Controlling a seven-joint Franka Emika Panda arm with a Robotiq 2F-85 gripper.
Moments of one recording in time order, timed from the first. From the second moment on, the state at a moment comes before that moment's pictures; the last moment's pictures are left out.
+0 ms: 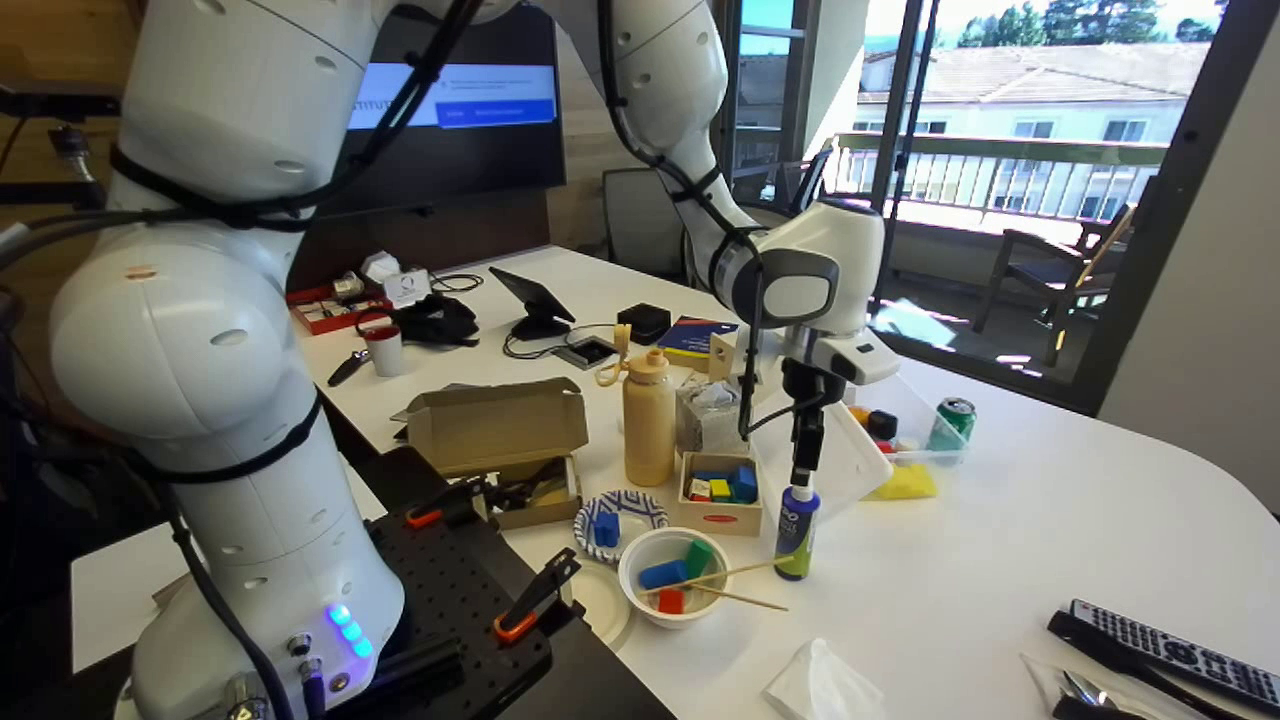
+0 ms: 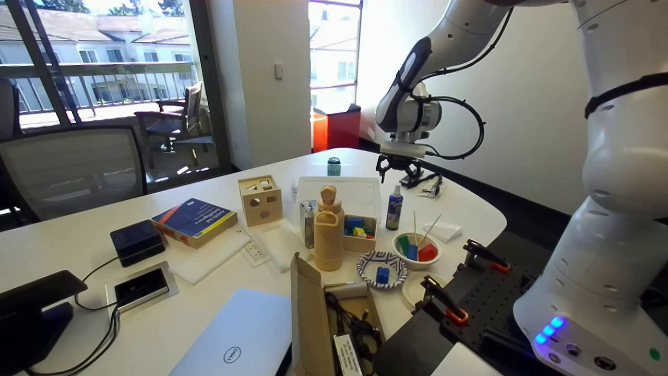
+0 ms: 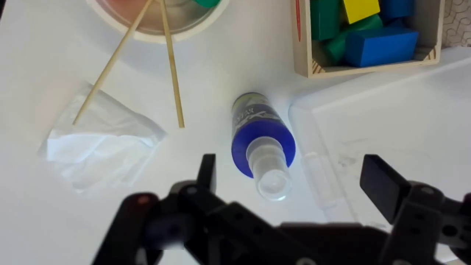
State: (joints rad) arm -0.18 0.52 -0.20 -2.11 0.24 2.61 0.47
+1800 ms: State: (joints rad) arm -0.24 0.54 -0.20 -1.98 0.34 2.39 0.46
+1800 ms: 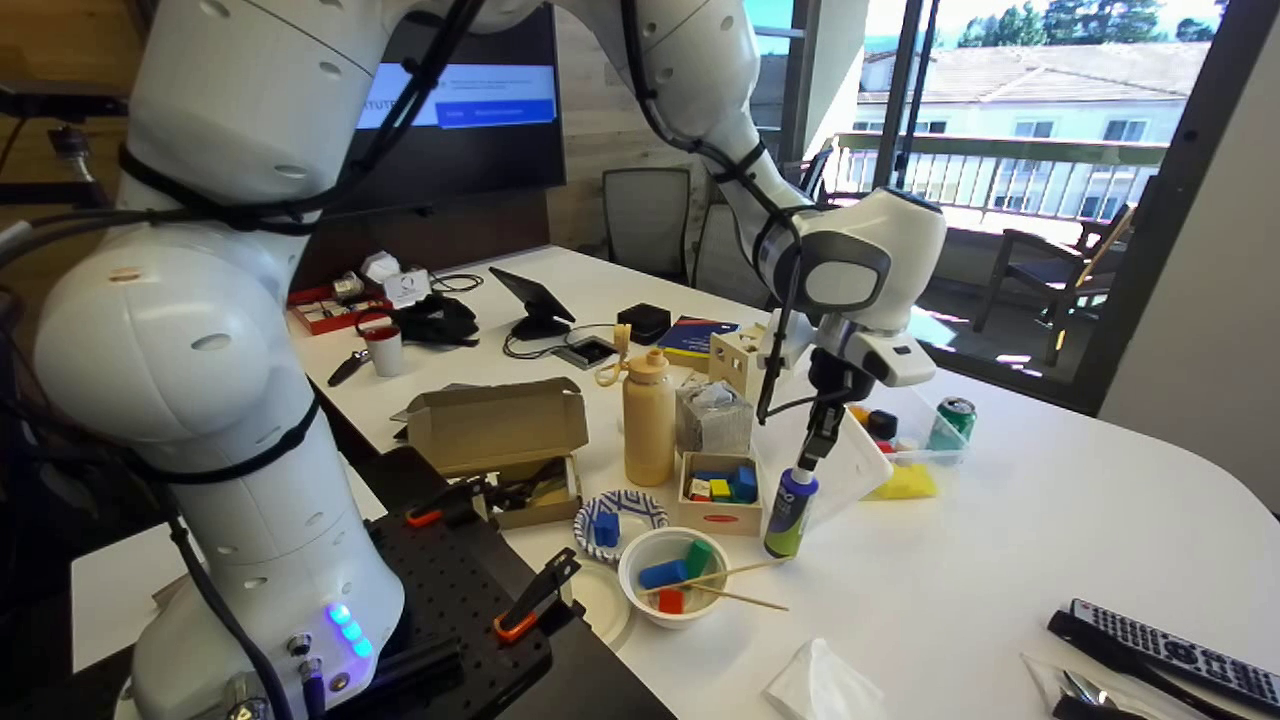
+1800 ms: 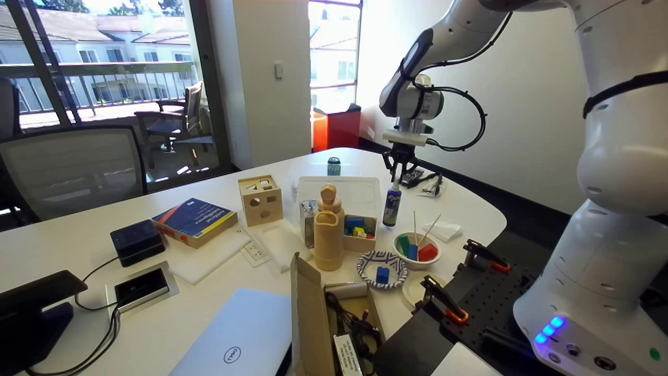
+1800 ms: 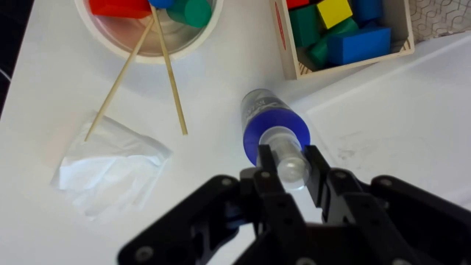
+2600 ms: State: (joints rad) arm -0.17 0.57 -0.24 -1.90 0.23 2.31 0.62
